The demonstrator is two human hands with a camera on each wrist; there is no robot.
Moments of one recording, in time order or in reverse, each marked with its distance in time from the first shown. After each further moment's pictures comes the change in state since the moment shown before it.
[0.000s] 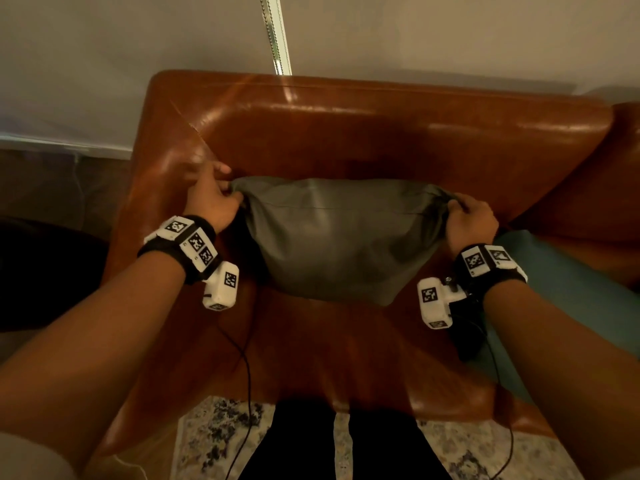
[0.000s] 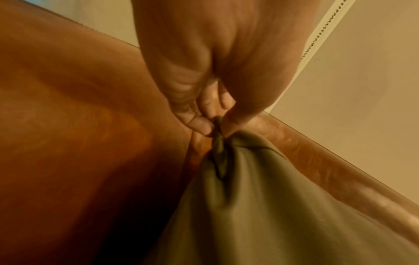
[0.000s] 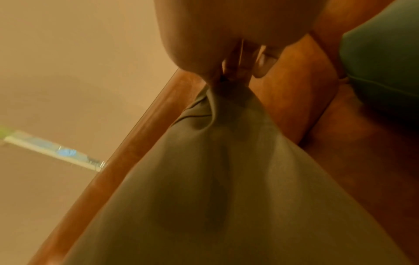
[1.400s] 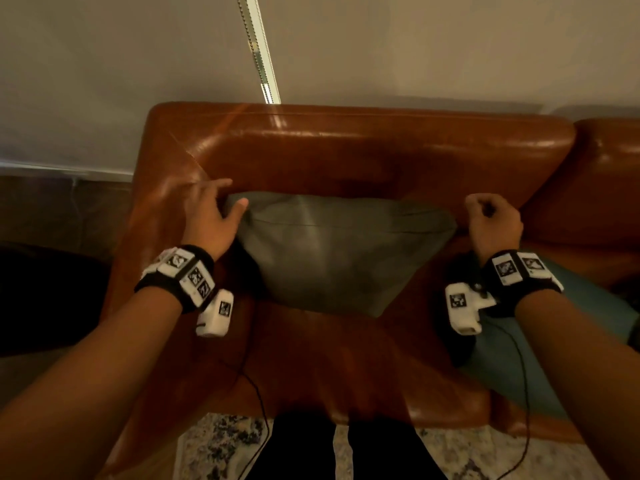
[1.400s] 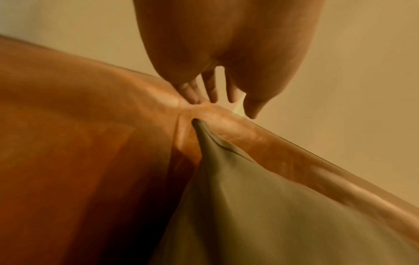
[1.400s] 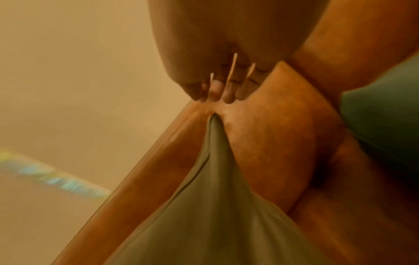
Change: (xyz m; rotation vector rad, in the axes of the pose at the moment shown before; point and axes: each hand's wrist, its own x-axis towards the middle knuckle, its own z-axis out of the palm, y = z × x) left_hand -0.033 0.024 -0.011 0.176 0.046 0.294; right_hand 0.000 -0.007 -0.070 0.076 0.083 -0.079
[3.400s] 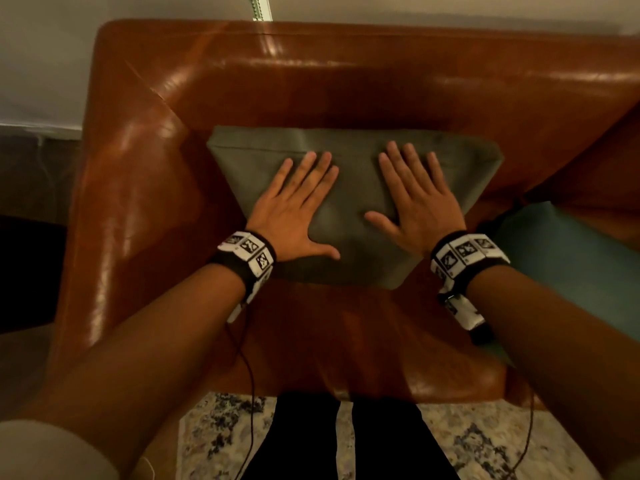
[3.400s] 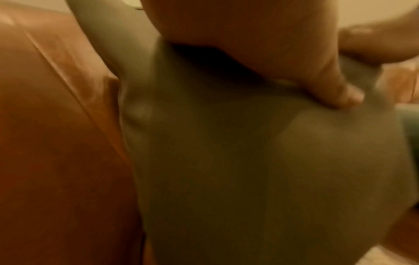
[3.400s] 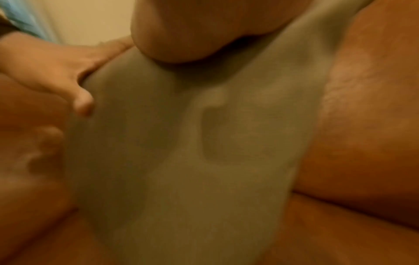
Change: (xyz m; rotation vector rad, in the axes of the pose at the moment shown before) left_hand -0.017 -0.003 0.125 0.760 -0.252 0.798; right_hand -0.032 0.017 0.130 -0.749 -0.252 -0.984
